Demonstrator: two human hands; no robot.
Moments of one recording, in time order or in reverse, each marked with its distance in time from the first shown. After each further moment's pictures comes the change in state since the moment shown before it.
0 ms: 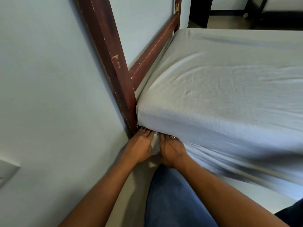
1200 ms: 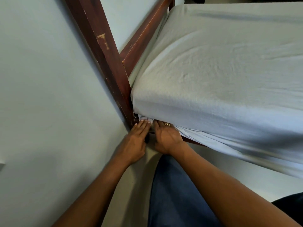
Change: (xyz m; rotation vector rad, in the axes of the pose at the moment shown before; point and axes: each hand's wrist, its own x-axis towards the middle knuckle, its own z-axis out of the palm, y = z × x) left_hand -0.039 -0.006 0.007 -0.052 -0.011 0.034; right_hand -0.002 -0.009 -0.008 0.112 -0.006 -0.003
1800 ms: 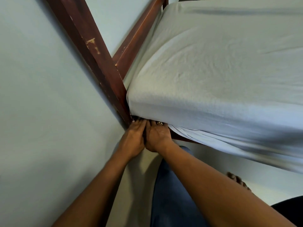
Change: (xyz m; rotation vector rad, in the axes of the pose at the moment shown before) left_hand 0.025 -0.005 -0.004 -0.114 0.051 -0.089; right_hand 0.033 -0.019 0.005 -0.102 -0.081 0.075
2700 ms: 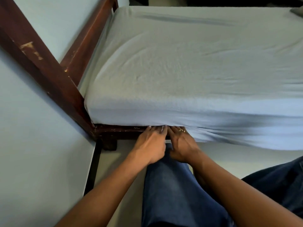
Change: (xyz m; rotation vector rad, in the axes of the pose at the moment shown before) left_hand 0.036 0.162 0.040 0.247 -0.344 0.265; right_hand -0.134 0.143 0.023 0.116 0.111 0.261
